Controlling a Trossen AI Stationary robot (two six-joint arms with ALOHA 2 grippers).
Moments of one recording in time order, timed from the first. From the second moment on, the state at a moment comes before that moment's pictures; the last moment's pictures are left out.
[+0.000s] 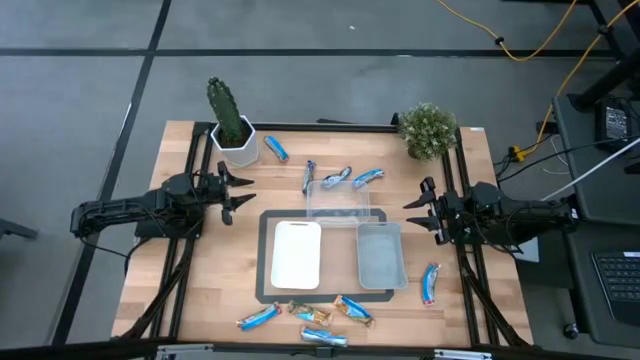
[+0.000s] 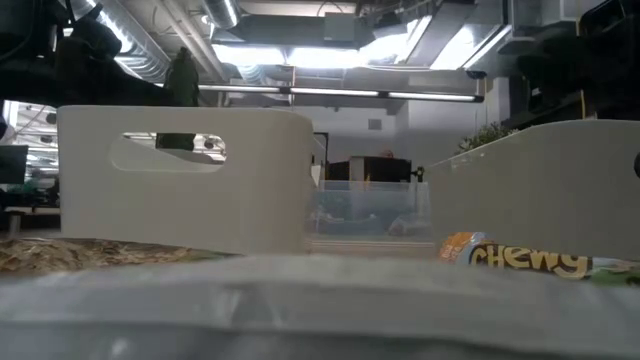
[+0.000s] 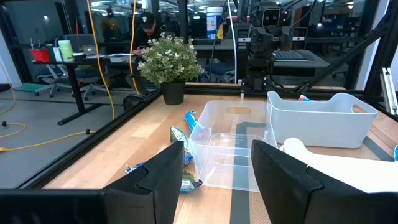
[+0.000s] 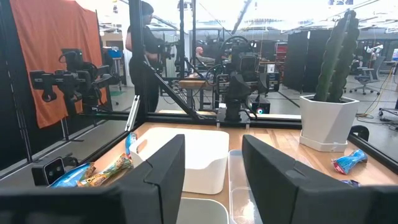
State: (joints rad) left arm 0.21 0.05 0.01 0.02 -0.03 0.01; right arm -0.01 0.01 0.01 0.13 -0.18 0.02
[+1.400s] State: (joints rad) left arm 0.21 0.05 0.01 0.04 -0.04 0.01; right arm -0.01 0.01 0.01 0.13 -0.05 0.04
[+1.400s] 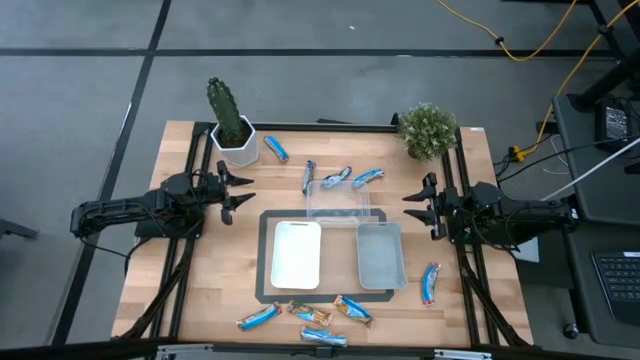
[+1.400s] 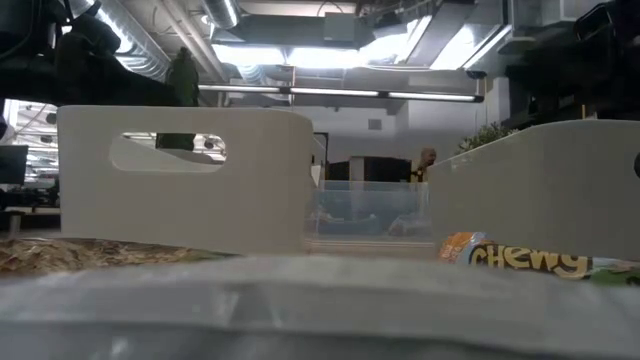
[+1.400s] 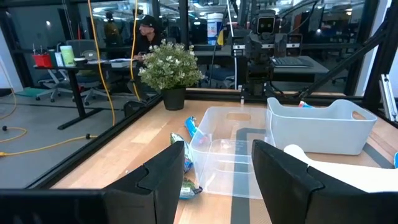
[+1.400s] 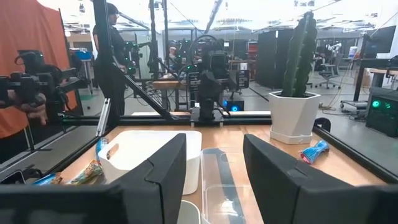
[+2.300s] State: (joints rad) left arm 0.21 0.05 0.01 0.08 -0.12 -0.17; right arm -0.01 0.05 0.25 -0.19 -0.13 0.39
